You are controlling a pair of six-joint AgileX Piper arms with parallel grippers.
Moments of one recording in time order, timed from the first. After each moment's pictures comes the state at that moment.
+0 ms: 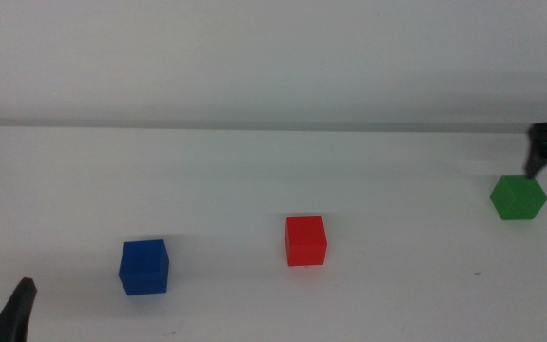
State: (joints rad) left arm -0.06 0.01 0.00 -0.01 0.16 0.08; right arm -0.19 2.00 -1.63 -0.01 1.14 -0.10
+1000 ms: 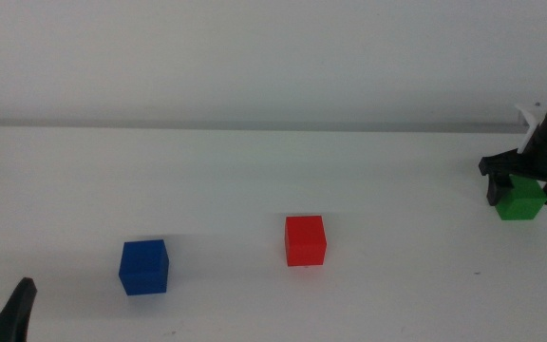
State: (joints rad) left arm -0.06 0.01 0.00 -0.01 0.16 0.08; right arm -0.12 2.20 -1.67 -0.06 1.05 -0.07
